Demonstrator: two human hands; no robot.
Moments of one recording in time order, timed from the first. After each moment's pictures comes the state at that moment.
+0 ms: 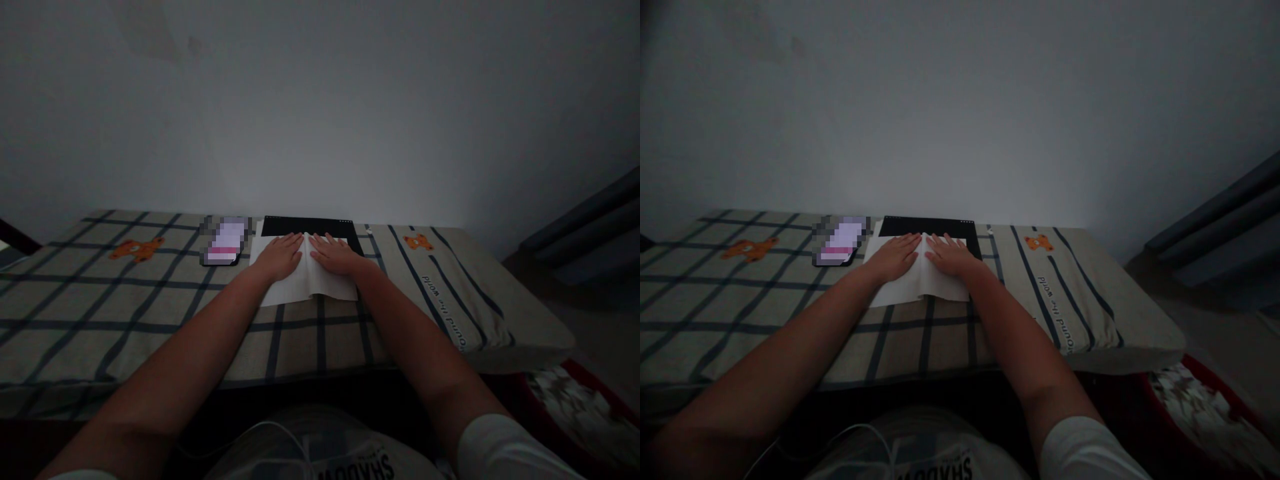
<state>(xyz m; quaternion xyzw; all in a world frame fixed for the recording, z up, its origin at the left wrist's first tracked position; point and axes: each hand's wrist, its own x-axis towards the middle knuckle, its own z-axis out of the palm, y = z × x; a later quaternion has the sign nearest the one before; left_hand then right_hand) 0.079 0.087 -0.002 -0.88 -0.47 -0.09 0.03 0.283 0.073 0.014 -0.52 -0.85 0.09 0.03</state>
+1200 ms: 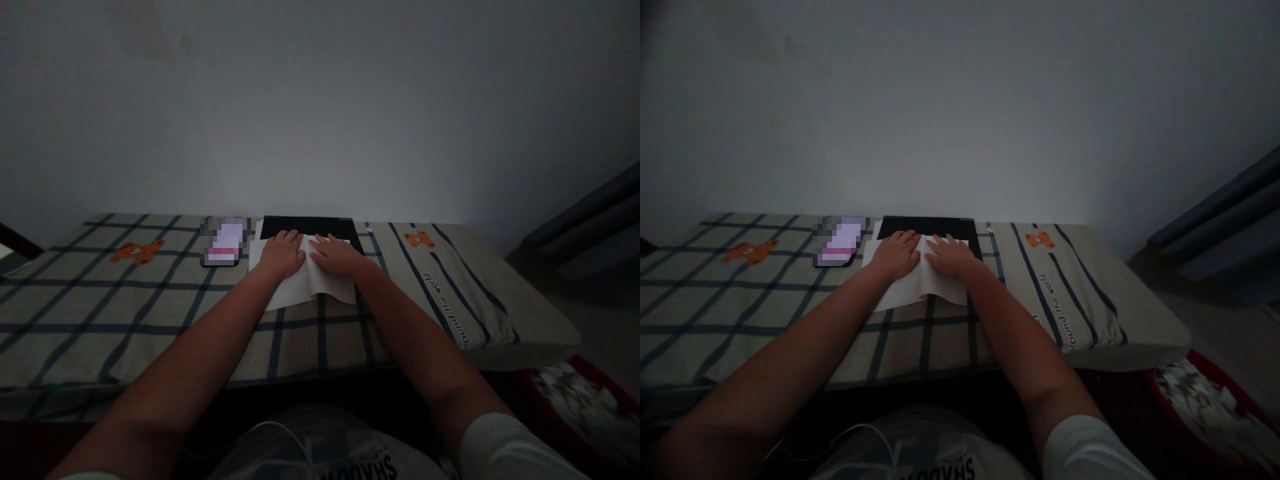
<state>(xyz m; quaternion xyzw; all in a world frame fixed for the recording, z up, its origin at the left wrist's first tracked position) 0.098 0.069 0.018 -0.84 -0.52 -0.10 0.10 0.278 0.064 0.022 -0.53 -0.84 0.07 0.03</state>
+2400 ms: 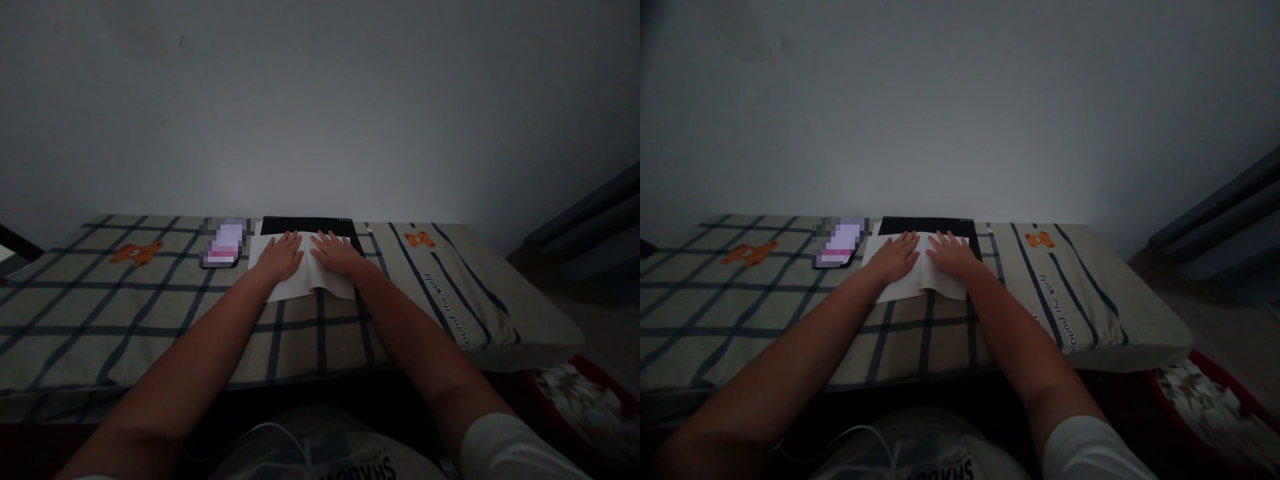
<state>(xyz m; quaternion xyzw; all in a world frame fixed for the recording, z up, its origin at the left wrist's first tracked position) 0.091 0.073 0.014 -0.85 -0.52 -0.05 0.01 0.282 0.071 0.014 -0.55 -0.83 0.07 0.04</state>
